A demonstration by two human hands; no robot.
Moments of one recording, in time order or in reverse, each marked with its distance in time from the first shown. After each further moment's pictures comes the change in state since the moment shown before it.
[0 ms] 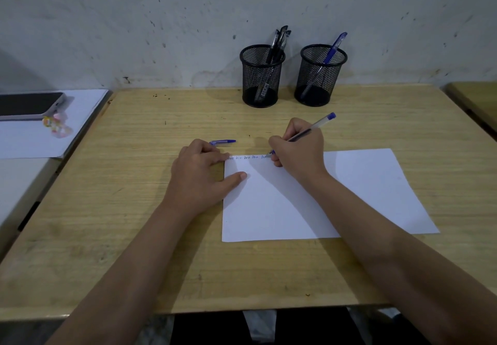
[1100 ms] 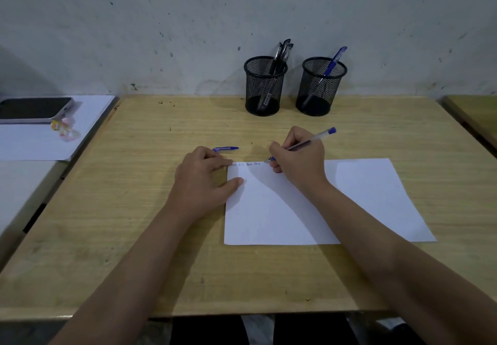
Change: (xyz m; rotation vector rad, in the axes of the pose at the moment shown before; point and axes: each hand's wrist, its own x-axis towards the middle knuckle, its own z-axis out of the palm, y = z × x) left_hand -0.002 -0.001 -0.004 -0.077 -0.012 -0.009; right_hand -0.005 -0.004 -0.002 0.025 -0.021 -0.014
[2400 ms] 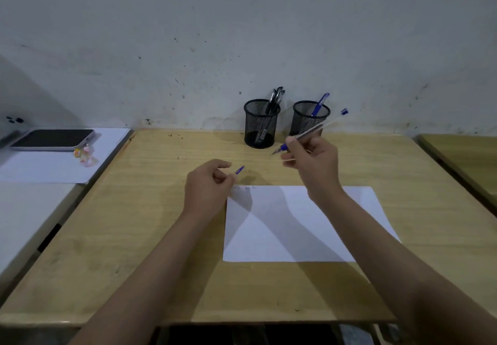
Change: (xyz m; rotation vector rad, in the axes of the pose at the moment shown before) left_hand 0.019 0.027 0.000 -0.223 0.218 -0.162; right_hand -0.001 -0.055 -0.028 0.129 0.006 -0.132
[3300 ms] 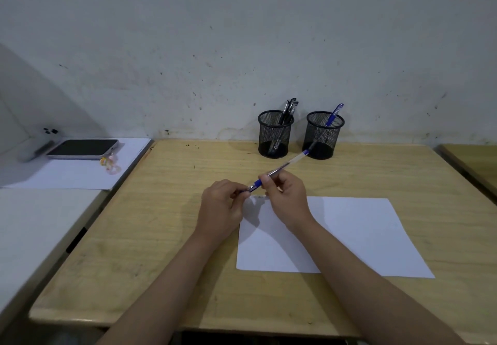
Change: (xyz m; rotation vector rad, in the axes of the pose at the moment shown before) left_hand -0.015 -0.014 -0.004 0.108 0.015 0.432; right_hand -0.024 0.055 0.042 -0.143 -0.192 -0.039
